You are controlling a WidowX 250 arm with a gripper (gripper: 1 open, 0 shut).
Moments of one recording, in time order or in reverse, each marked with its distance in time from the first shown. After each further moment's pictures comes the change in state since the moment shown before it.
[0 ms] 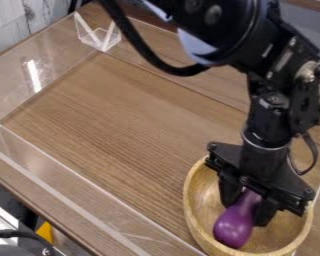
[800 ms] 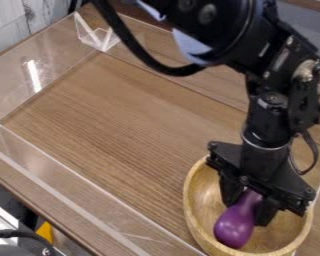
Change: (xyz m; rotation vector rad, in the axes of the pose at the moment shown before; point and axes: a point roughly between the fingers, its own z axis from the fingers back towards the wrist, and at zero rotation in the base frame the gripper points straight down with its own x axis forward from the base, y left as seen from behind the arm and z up) arm -0.002 -0.002 0.001 -0.010 -0.014 -0.025
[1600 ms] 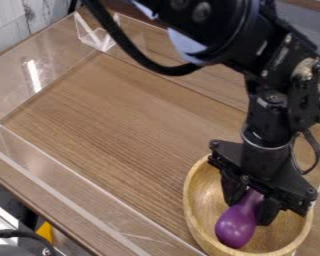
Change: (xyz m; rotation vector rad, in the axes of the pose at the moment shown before) arm -0.001 -0.003 0.003 -0.010 -0.020 -0.028
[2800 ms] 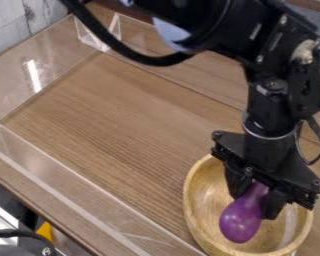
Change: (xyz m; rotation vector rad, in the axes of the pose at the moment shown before) arm 0.000 -0.006 0.015 -0.028 -0.043 -0.038
